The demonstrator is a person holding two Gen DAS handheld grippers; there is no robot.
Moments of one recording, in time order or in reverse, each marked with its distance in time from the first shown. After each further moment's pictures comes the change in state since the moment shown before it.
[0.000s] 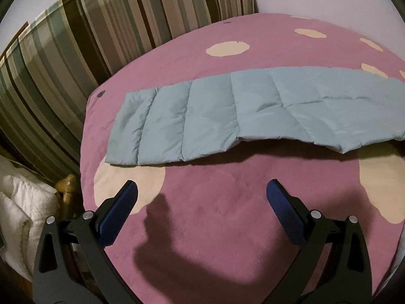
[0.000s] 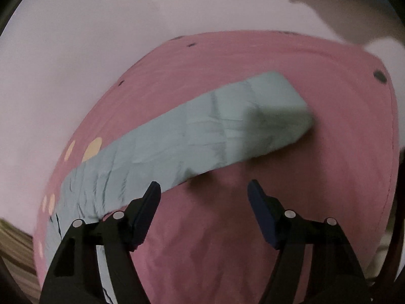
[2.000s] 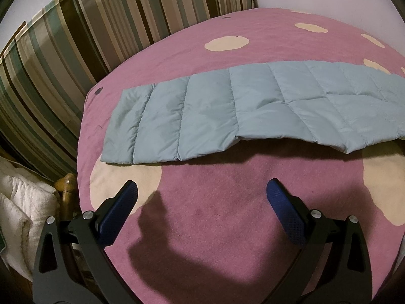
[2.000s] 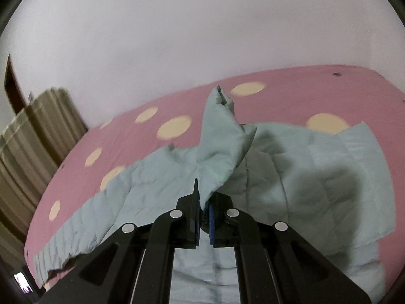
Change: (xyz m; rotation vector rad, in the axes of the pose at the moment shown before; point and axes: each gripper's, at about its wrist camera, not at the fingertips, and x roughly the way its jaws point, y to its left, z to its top) left arm 0.008 0.005 0.000 -0.004 0.025 -0.015; right arm 0.046 0.388 -0.171 -0.721 0.091 0.495
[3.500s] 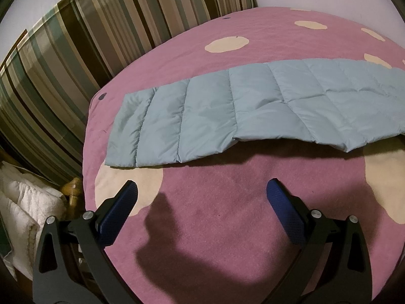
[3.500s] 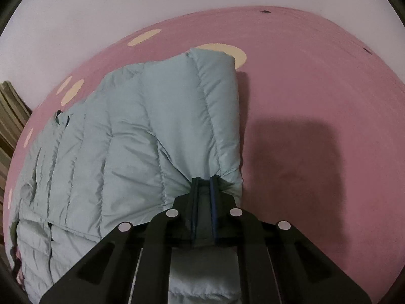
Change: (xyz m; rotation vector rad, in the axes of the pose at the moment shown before) left arm -0.004 -0.002 0.002 0.029 -0.009 0.038; right arm -0.004 -0.179 -0.037 0.102 0.237 -0.255
